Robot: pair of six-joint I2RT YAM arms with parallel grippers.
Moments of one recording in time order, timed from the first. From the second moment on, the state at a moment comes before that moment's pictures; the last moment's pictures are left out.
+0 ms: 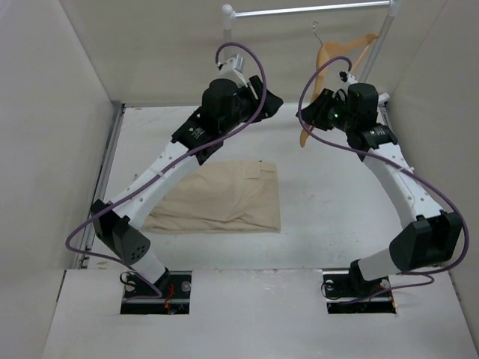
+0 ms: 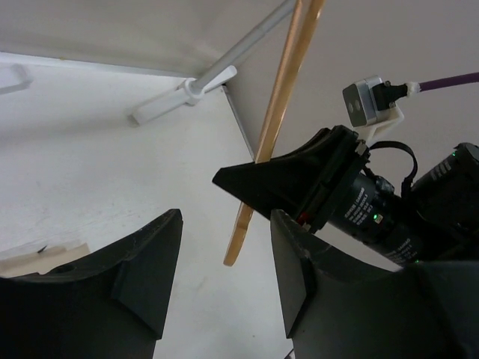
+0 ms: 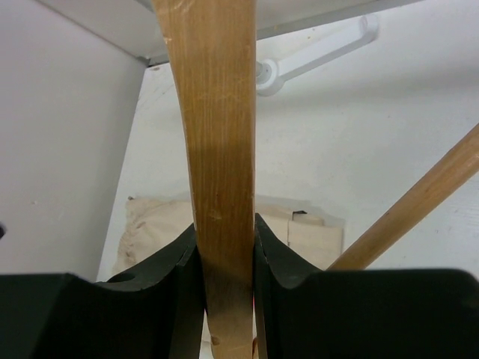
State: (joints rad) left arm -0.69 1.57 1.70 -0.27 -0.02 -0.73; right arm 0.22 1.48 1.45 -0.30 -0.32 0.58
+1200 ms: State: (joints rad) left arm -0.96 1.86 1.74 -0.15 -0.19 -0.67; right arm 0.44 0.87 0.80 -0.32 -0.28 0.67
